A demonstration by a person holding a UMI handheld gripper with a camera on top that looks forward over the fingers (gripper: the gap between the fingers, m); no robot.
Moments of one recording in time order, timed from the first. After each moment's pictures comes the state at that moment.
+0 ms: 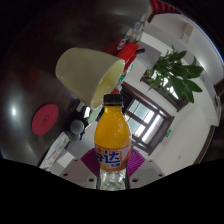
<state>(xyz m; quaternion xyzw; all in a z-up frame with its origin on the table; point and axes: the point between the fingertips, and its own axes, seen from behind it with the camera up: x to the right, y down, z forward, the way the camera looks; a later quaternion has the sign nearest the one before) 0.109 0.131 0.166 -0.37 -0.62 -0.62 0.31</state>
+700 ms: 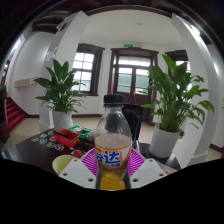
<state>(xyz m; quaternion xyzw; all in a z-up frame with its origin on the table) 0.103 0.124 0.163 -0.76 -0.13 0.05 0.63</state>
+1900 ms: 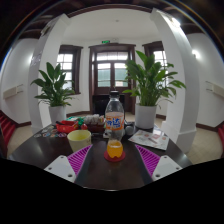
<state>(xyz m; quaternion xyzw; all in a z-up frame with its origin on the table) 0.126 -0.032 0.116 -0.78 -0.02 0.02 0.62</state>
